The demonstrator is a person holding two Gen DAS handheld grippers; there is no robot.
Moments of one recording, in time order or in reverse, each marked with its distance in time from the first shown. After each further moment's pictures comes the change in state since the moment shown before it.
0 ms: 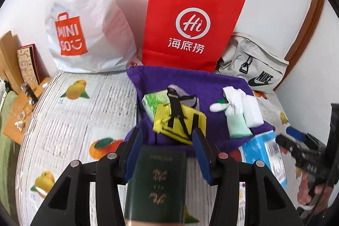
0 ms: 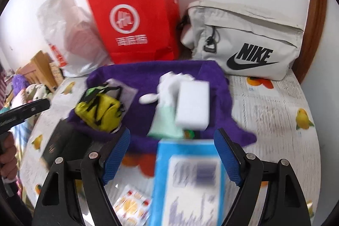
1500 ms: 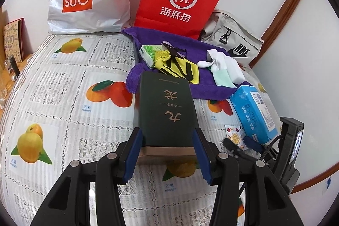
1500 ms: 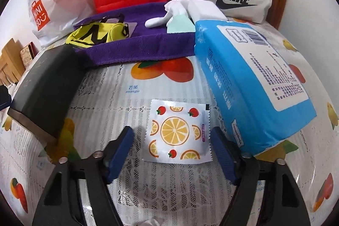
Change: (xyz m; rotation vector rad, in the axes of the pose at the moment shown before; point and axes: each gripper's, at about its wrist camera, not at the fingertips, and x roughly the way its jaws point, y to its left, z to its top) left arm -0.016 0.049 -0.089 0.025 0.062 -0.197; right arm 0.050 0.082 -0.131 0.169 0.036 -0.287
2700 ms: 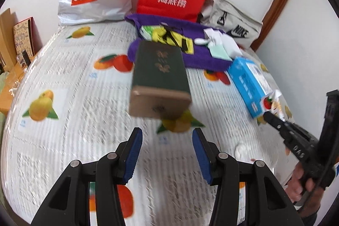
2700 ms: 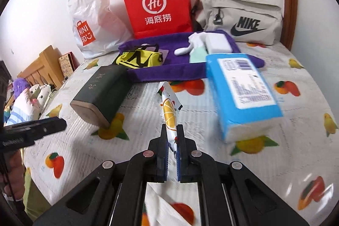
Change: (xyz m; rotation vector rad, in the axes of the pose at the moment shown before) left arm -0.025 -0.030 -0.059 0.038 0.049 0.090; right arm -0.095 -0.032 -0.023 -0.069 -0.112 0.233
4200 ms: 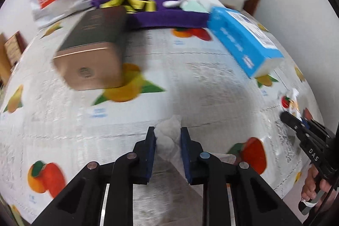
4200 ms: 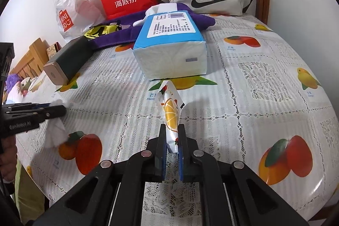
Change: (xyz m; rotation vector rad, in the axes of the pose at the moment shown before) left arm 0.050 -0.076 -0.038 0.129 0.086 0.117; right arm -0.009 -0.095 -0.077 0.035 0.053 -0.054
